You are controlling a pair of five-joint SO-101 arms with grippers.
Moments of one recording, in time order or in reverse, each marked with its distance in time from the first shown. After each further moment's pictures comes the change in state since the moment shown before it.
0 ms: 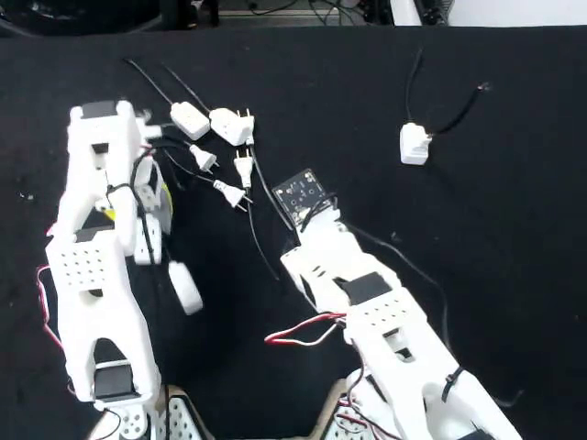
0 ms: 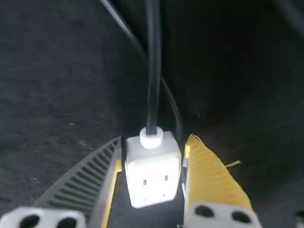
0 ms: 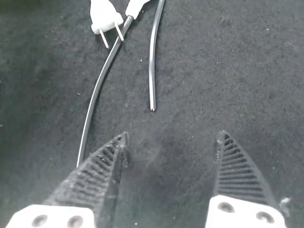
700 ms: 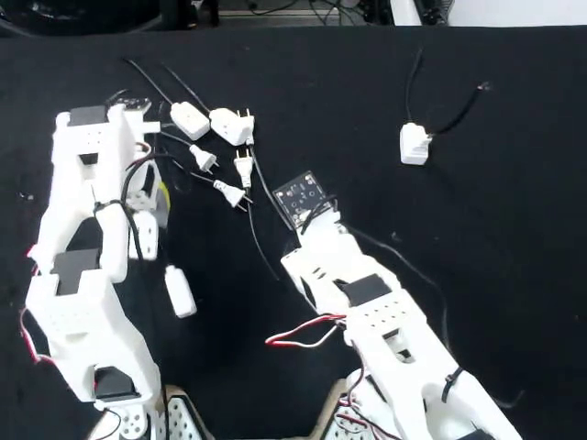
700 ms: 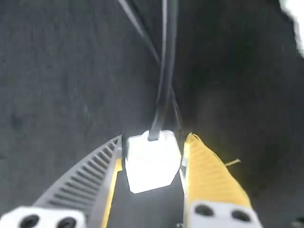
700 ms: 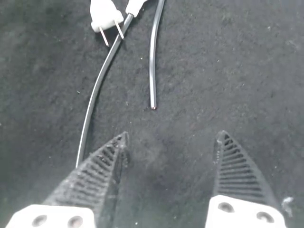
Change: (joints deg) left arm 0.4 -24.0 23.3 -11.4 -4.4; right arm 0.0 0.0 1.1 -1.2 0.0
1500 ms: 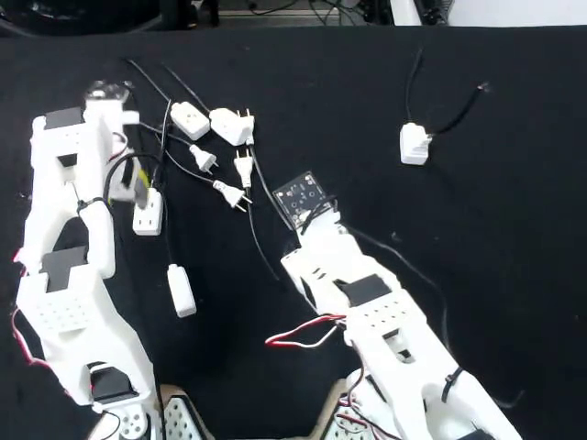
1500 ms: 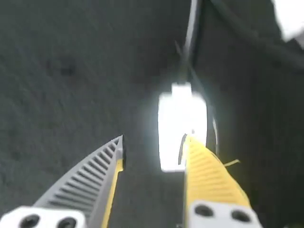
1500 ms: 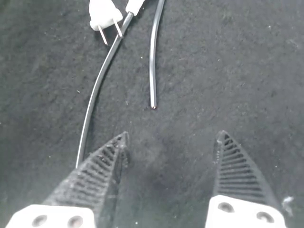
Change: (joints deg) left arm -5.0 2.3 -1.9 -8.1 -8.4; right arm 0.0 0.0 0.1 0.0 0.0
